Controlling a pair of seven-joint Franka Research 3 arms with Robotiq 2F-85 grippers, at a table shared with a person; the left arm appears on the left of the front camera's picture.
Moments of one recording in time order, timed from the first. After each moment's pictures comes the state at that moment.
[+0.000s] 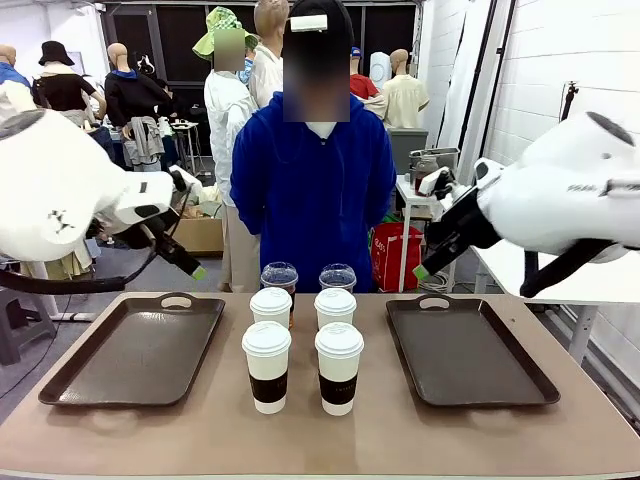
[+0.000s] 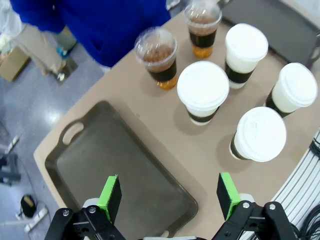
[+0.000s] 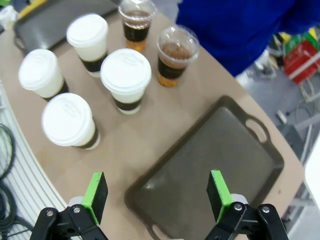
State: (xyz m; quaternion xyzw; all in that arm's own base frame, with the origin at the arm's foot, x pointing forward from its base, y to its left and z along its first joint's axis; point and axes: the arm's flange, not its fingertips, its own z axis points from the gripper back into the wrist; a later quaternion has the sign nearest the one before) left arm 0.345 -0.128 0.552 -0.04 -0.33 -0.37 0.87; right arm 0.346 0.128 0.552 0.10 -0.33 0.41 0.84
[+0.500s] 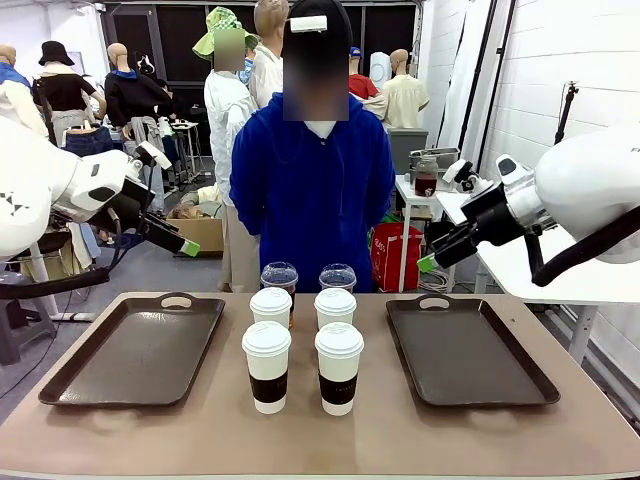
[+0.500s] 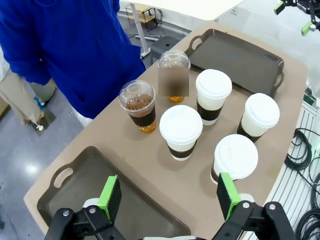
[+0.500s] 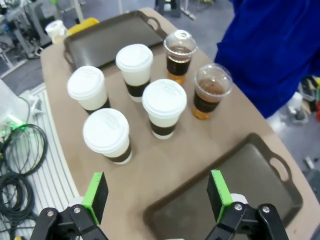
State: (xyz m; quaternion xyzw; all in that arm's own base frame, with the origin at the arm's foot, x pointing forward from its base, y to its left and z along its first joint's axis) left arm 0.346 -0.092 0.571 -0.15 -0.40 -0.40 0.81; right arm 0.347 0.102 0.553 0.22 -0.36 0.46 0.78
